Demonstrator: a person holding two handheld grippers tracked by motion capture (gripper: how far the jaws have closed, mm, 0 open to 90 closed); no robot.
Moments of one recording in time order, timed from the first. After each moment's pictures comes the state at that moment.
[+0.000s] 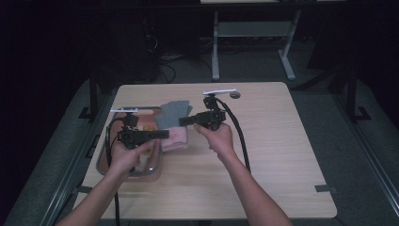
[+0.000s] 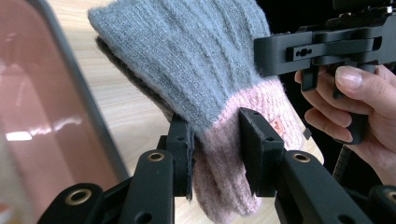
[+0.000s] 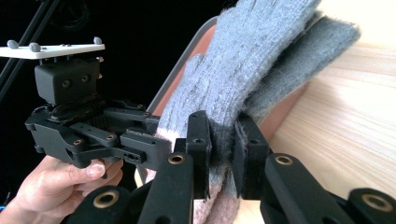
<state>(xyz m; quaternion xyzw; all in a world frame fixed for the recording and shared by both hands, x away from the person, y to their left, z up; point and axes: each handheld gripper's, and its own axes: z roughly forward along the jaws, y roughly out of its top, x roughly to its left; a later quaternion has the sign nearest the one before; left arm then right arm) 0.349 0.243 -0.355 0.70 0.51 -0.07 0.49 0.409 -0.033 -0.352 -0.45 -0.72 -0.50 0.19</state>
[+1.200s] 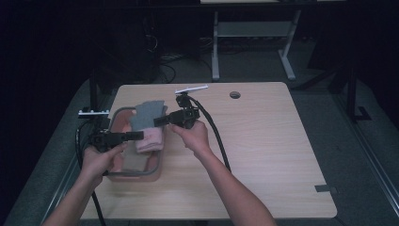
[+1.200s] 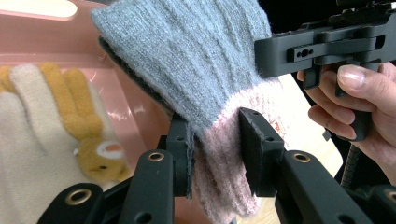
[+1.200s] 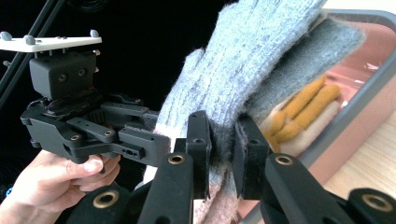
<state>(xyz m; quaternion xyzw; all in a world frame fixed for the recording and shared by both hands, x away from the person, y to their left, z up) 0.332 0.305 -0.341 0.69 0.53 -0.04 0.48 0.415 0.036 -0.345 -0.41 -0.74 -0.49 0.21</state>
